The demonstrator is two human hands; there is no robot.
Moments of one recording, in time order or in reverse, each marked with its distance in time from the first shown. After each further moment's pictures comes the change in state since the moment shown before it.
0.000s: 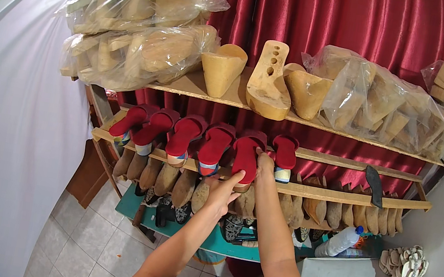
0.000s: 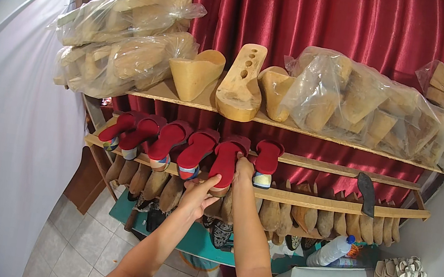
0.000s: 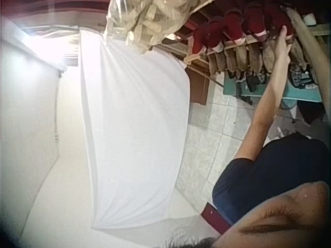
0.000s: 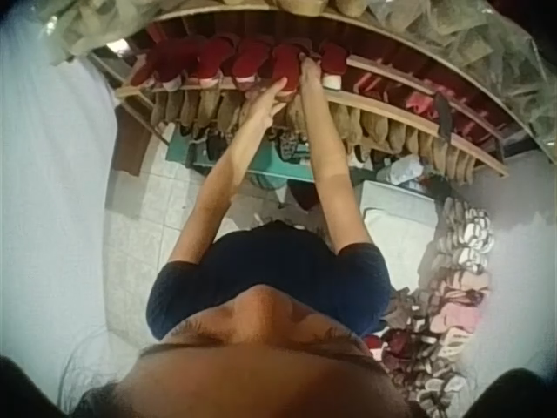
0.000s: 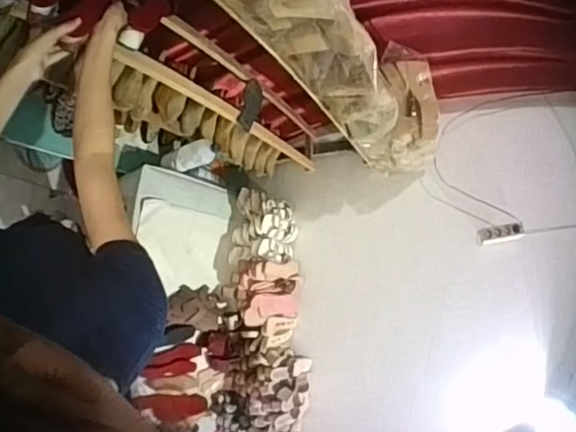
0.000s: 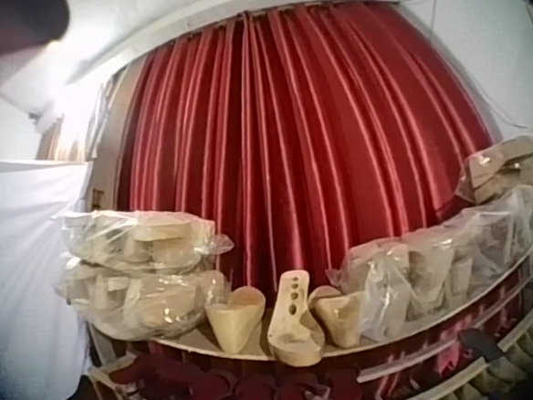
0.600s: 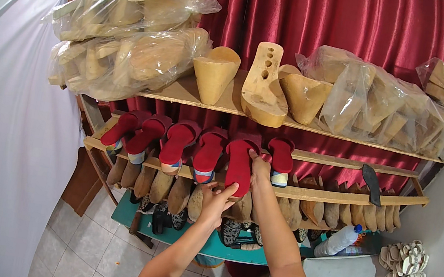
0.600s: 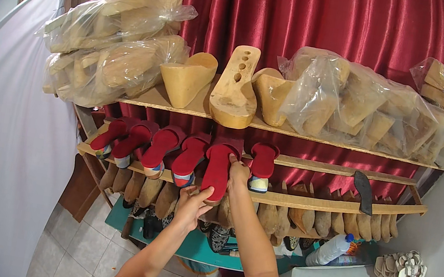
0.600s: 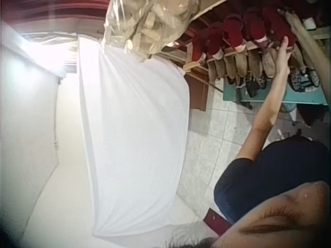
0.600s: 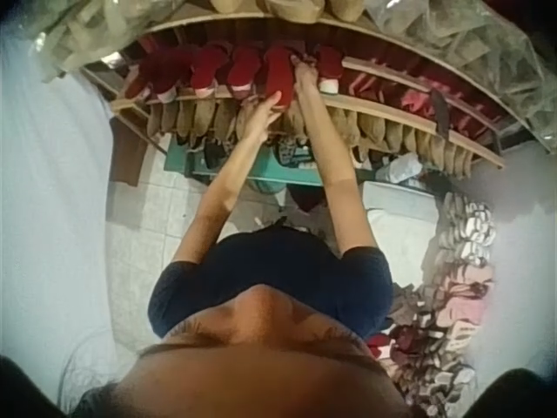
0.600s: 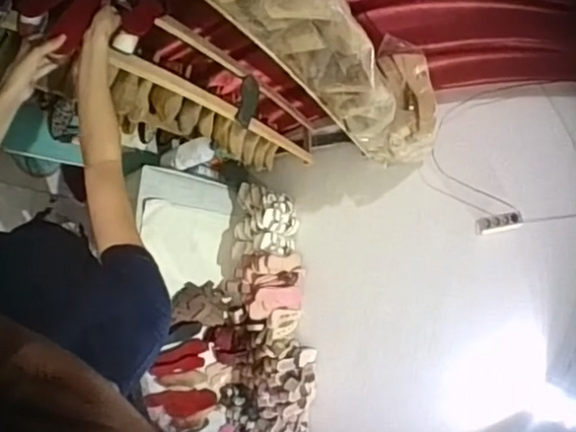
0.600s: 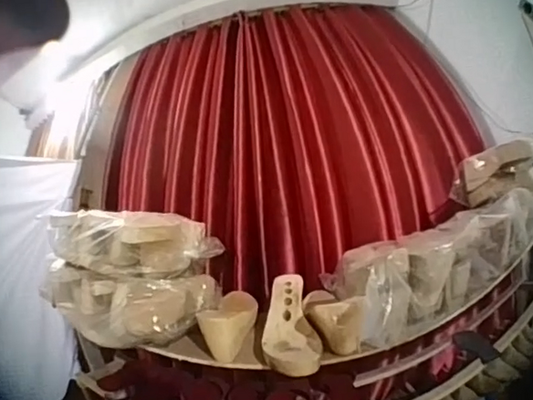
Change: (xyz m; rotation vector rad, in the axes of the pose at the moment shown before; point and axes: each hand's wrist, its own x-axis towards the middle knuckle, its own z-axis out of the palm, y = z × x) left_hand -0.003 -0.005 -0.020 -0.005 0.033 0.096; right_hand -0.040 -0.002 0.016 -0.028 -0.077 -0.027
